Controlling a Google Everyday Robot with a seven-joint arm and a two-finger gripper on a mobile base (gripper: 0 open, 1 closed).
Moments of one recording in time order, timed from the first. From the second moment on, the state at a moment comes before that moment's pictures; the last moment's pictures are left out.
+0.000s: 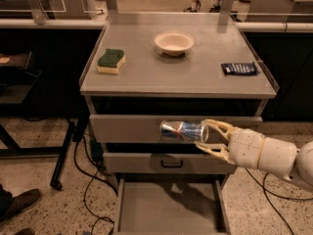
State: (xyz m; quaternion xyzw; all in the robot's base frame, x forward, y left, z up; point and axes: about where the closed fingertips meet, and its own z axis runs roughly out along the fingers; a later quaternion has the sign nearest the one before) arm 0.501 -0.146 0.756 -0.55 0.59 0.11 0.59
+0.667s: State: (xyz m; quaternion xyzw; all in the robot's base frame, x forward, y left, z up) arm 0.532 -0.159 0.819 -0.54 0.58 0.06 0.61
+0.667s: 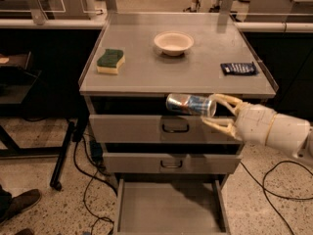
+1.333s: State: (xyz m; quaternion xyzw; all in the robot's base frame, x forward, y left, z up) arm 0.554 -0.176 0.874 -0.52 0.56 0.04 0.65
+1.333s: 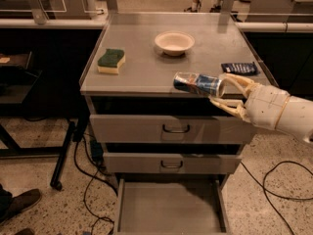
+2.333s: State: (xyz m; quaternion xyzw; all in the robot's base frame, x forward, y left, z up) arm 0.618 -0.154 0.886 -0.51 0.54 0.09 0.67
